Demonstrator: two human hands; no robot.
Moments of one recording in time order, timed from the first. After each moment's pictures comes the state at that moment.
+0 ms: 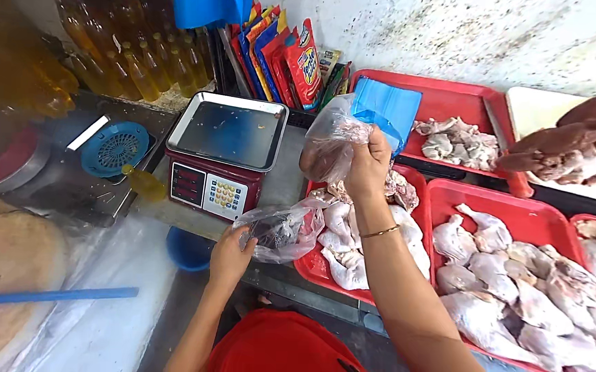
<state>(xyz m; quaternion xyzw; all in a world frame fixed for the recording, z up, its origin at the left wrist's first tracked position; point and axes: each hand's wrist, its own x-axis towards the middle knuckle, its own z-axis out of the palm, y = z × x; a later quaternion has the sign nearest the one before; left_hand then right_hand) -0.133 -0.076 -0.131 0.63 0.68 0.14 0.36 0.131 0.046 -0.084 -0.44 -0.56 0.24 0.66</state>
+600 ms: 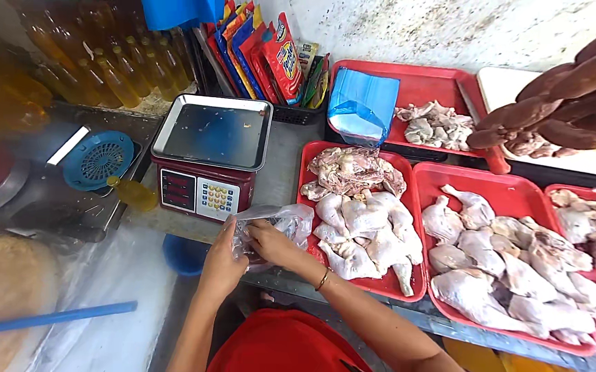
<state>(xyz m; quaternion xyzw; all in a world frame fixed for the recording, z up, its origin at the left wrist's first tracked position) -0.147 -0.079 -0.090 0.61 0.63 0.15 0.47 0.019 -0.043 -0.149 -0.50 -0.76 0.41 0.11</state>
